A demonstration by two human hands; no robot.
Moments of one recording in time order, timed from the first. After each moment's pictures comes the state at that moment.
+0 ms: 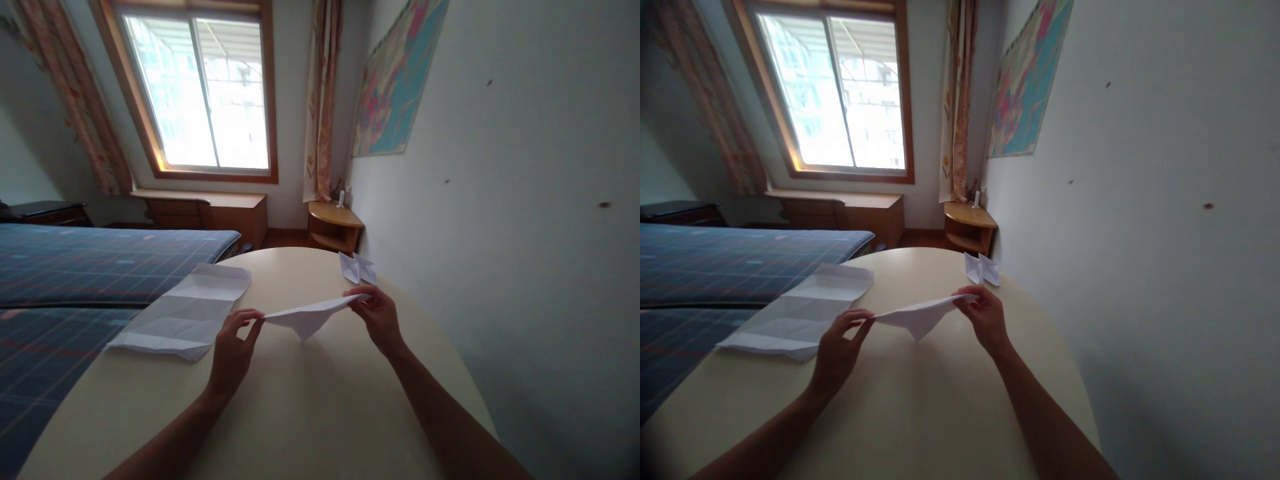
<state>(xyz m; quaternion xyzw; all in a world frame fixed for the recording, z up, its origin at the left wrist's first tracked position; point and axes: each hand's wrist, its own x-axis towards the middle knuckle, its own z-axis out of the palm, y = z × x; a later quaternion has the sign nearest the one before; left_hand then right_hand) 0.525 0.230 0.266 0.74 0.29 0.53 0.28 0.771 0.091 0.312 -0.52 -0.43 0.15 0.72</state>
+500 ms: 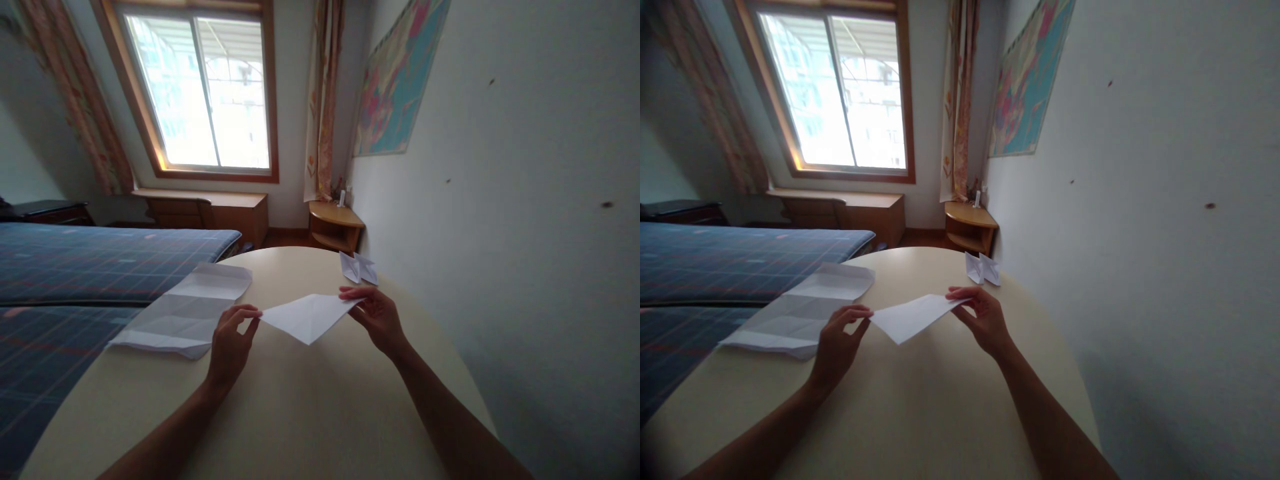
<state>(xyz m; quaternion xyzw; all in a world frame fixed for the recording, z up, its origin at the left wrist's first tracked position) 0.522 0.240 0.268 0.78 0.30 0.51 0.20 0.768 0.080 0.318 -0.48 -0.53 0.17 0.68</state>
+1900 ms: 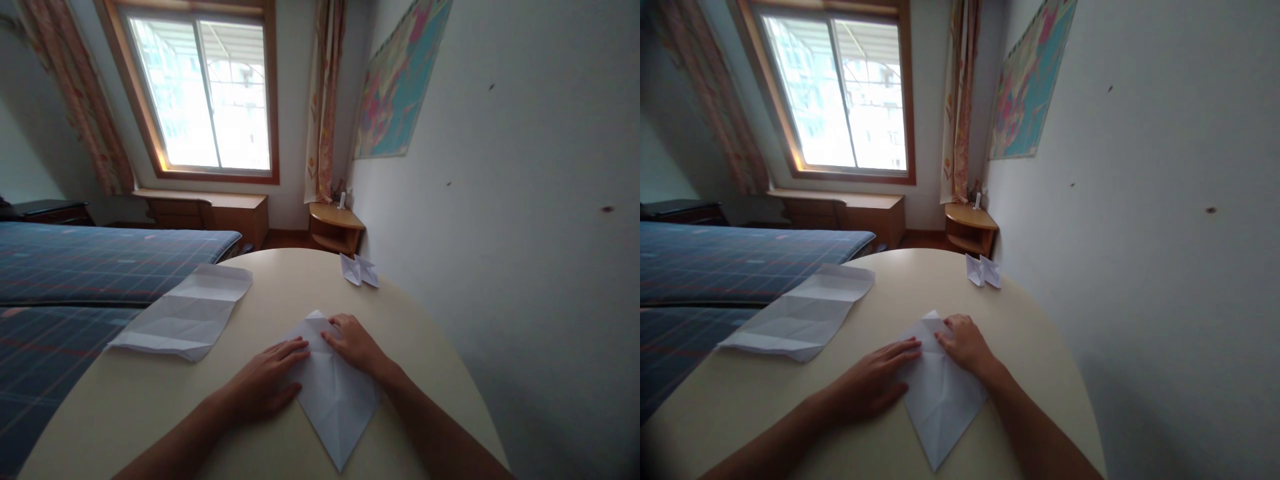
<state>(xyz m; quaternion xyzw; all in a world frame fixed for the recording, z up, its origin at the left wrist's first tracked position) 0.522 0.199 0.265 0.96 0.03 0.15 0.22 0.751 0.098 0.277 -0.76 -0.58 0.08 0.27</state>
